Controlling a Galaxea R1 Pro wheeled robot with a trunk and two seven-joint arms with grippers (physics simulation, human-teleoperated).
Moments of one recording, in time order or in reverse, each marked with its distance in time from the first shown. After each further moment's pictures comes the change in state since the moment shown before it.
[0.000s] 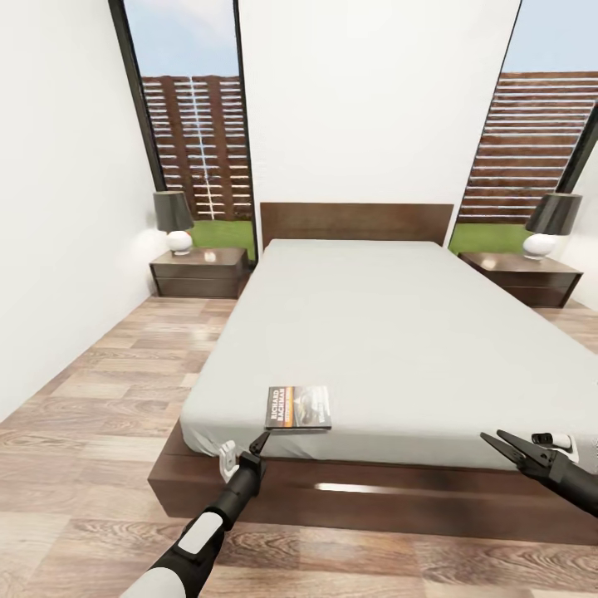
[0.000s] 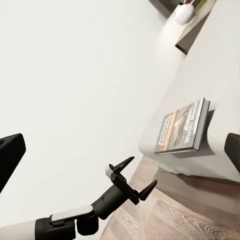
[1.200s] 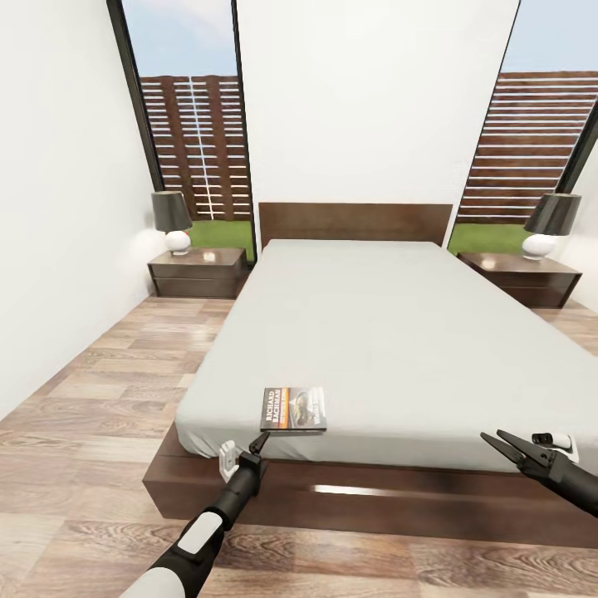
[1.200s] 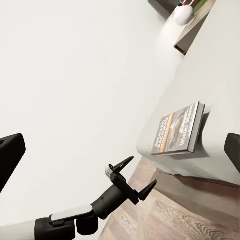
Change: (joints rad) left arm 0.000 0.002 -0.001 -0.001 0.003 0.004 -0.001; right arm 0.000 0.000 0.000 0.001 0.000 -0.001 0.000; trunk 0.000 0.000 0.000
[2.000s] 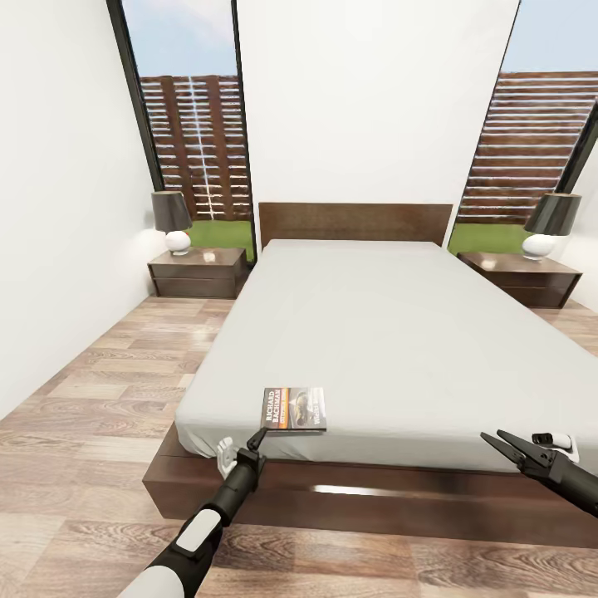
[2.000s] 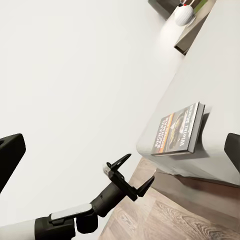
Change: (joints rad) left arm 0.000 0.002 0.004 -0.019 -0.001 -0.004 -0.017; right arm 0.000 0.000 -0.001 0.000 0.000 0.000 0.000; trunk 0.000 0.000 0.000
